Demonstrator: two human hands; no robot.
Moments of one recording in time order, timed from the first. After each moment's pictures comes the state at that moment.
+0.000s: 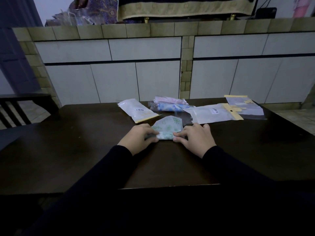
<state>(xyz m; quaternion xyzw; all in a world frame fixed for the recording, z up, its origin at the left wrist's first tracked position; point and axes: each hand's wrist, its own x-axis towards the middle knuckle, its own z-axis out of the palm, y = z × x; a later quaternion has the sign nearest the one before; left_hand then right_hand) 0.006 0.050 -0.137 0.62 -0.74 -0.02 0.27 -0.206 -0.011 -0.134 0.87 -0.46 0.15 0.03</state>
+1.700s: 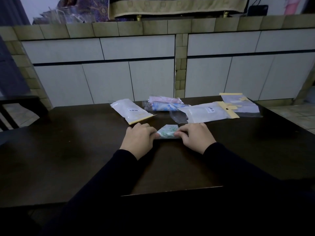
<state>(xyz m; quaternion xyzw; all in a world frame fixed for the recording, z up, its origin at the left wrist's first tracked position) -0.025 0.042 -0.134 0.70 -0.68 0.07 0.18 -0.215 -0.029 -0.134 0.86 -0.46 0.21 -0.05</state>
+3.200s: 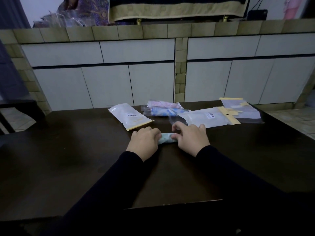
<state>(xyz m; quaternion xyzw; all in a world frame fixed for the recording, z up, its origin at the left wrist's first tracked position) -0.036 0.018 -0.130 0.70 -0.68 0.00 0.20 -0.197 -0.047 -0.136 0.84 -0.50 0.22 -0.01</state>
